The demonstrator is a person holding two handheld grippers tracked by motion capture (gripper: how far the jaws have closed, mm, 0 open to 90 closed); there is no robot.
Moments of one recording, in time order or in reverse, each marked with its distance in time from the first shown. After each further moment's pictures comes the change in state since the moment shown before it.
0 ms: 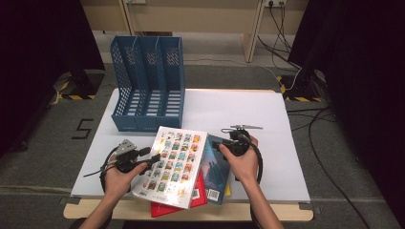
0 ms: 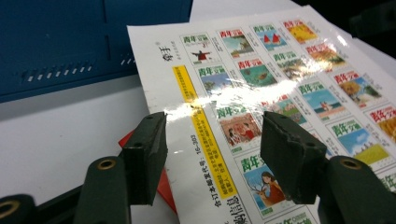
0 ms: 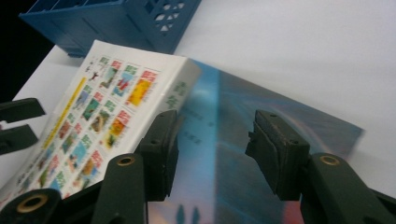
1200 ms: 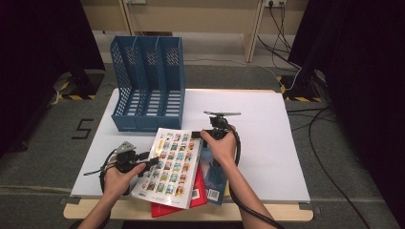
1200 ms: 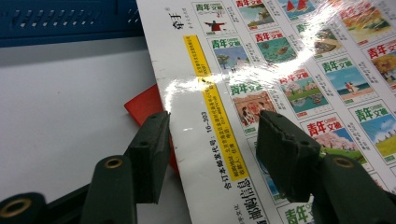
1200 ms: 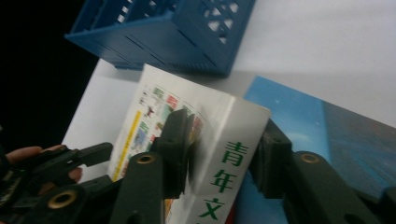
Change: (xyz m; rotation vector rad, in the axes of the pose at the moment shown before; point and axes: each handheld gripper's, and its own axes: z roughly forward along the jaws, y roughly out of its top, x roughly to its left) left arm 0.014 -0.011 0.003 0.065 -0.006 -0.119; right arm 0.027 0.038 0.055 0.090 0.169 0.128
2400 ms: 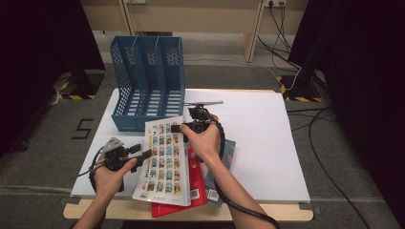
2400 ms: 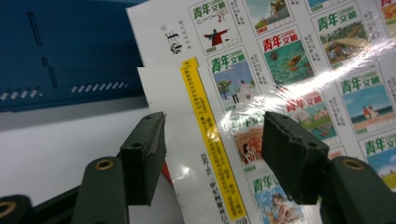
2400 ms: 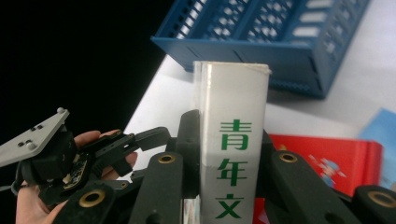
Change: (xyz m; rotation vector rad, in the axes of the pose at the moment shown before) left arm 0.000 0.021 -0.036 -0.168 0.024 -0.004; right arm 0.088 0.016 -0.012 0.009 0.100 -0.099
